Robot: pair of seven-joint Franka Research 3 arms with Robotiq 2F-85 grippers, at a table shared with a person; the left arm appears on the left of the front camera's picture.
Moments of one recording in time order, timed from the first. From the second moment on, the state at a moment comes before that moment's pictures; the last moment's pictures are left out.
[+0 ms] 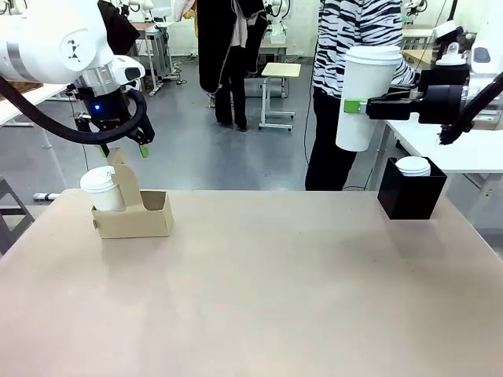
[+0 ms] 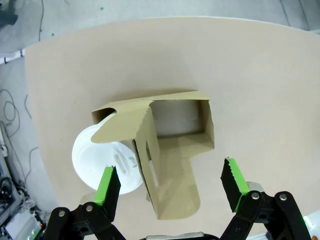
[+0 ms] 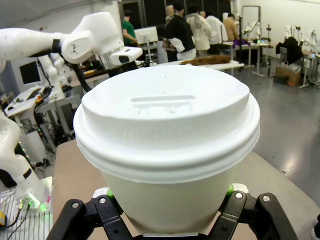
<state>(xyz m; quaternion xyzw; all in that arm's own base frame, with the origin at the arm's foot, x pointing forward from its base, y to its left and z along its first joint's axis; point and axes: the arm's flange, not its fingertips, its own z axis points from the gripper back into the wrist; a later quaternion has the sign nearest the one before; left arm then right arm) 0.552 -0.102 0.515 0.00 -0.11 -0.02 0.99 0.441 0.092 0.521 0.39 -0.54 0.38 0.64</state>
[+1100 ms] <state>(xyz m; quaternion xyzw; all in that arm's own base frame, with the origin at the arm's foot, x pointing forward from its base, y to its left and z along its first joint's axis) 0.556 -0.091 0.505 0.02 -0.10 0.04 0.99 0.441 0.092 0.521 0.39 -0.54 0.38 0.64</state>
